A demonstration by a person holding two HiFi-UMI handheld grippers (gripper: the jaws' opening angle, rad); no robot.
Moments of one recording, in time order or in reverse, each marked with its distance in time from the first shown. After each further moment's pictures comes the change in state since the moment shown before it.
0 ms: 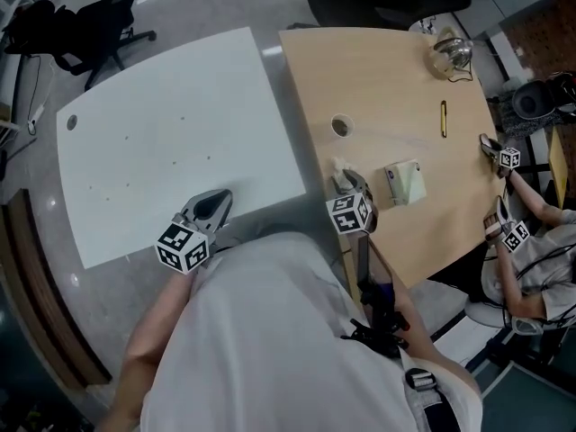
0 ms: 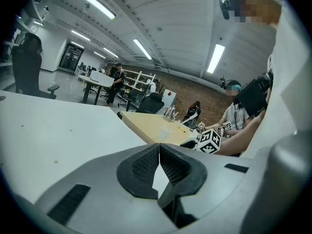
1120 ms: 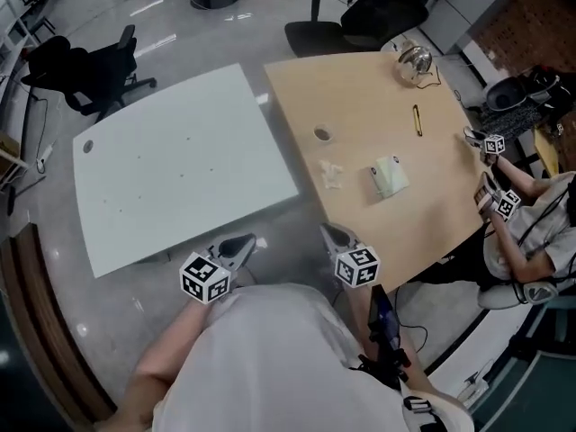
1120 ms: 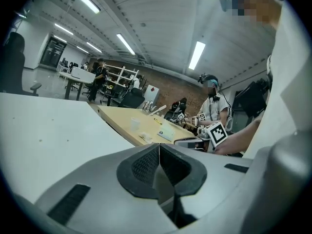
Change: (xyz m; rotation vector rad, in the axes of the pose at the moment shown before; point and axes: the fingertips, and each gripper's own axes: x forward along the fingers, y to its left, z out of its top) left arm -0.041 -0.115 -0.054 0.087 0.048 -0.172; right arm -0.159 0.094 -0.008 0.564 -0.450 0.279
